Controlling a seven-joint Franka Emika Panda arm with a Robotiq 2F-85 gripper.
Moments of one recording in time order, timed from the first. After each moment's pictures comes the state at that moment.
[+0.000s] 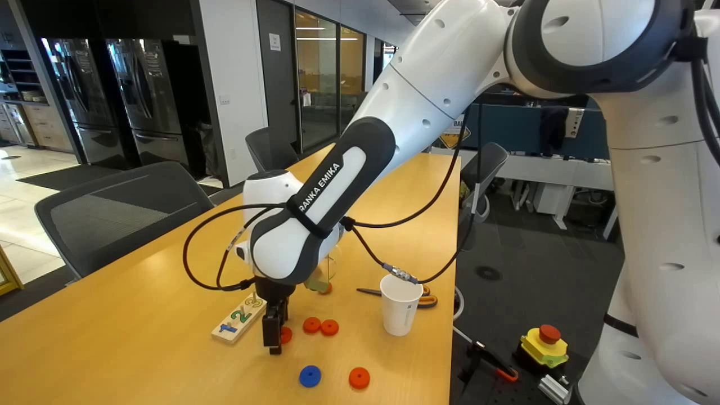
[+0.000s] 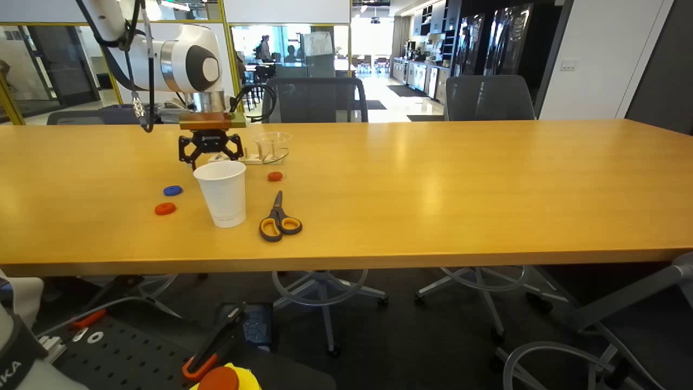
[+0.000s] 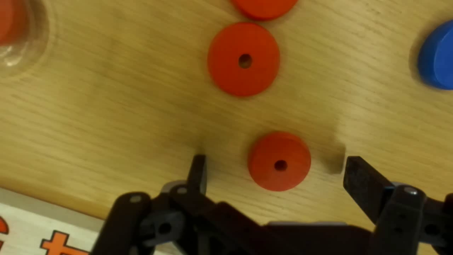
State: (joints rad) arm 0.15 0.40 0.24 -2.13 -0.06 2.52 -0.43
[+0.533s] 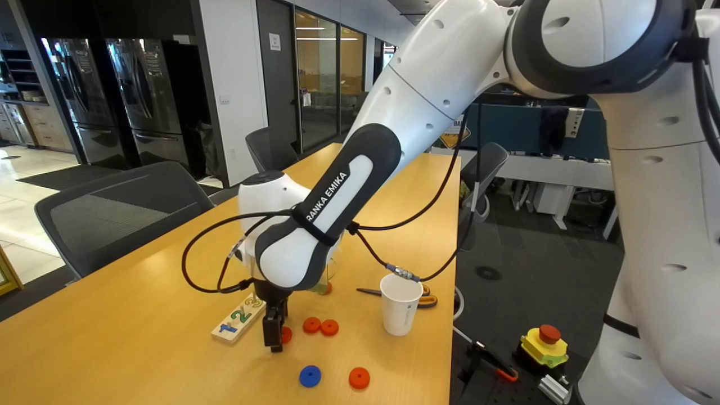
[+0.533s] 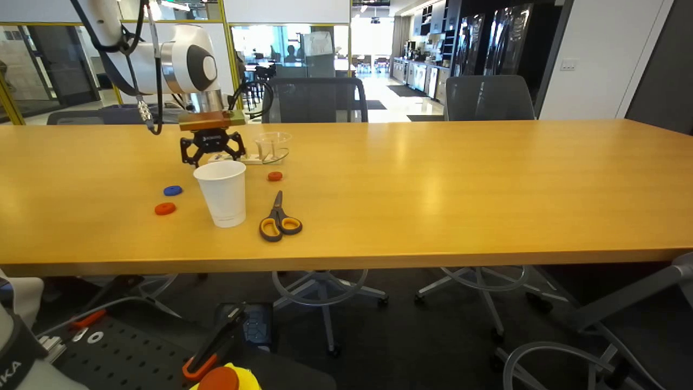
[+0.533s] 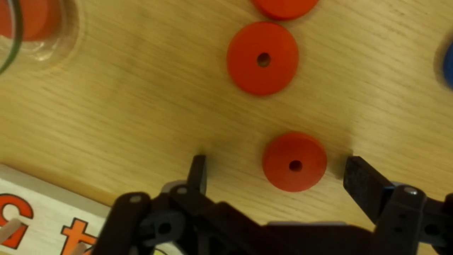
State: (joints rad) arm 0.17 0.40 0.22 -2.14 -0.18 2.54 -0.34
